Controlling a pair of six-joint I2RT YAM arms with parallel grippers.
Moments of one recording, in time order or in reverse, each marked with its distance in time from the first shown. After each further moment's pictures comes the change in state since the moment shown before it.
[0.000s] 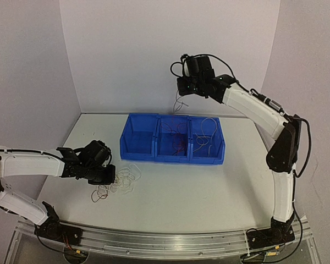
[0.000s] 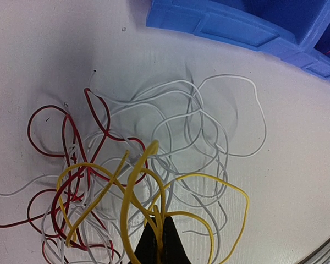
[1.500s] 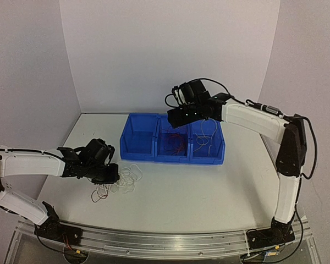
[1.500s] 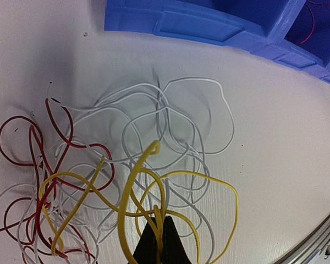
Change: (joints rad) left arm 0.000 0.006 0.003 0.060 0.075 0.029; right arm 0.041 -0.079 -0.350 -0.029 -0.224 0.054
